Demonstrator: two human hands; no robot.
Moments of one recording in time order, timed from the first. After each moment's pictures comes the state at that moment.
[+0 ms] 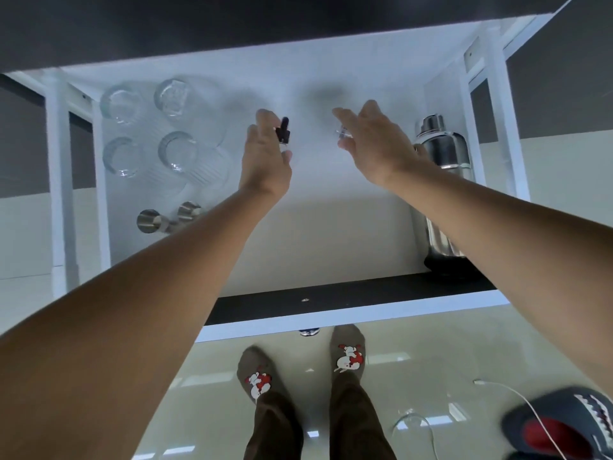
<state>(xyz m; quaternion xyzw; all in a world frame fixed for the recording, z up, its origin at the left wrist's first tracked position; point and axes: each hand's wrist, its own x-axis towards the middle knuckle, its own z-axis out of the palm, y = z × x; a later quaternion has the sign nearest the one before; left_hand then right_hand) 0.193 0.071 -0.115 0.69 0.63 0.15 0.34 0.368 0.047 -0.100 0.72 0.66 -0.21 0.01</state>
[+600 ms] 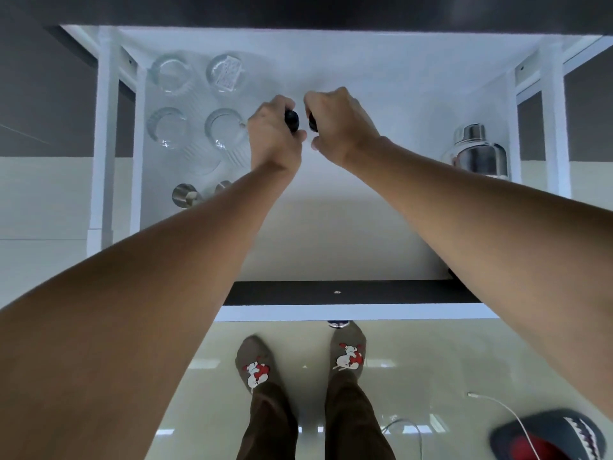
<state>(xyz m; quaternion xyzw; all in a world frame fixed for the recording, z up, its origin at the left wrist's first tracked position) 0.159 0.090 -0.111 0.62 0.69 0.21 0.30 0.271 0.091 -0.093 0.67 0.71 -0.21 -0.04</state>
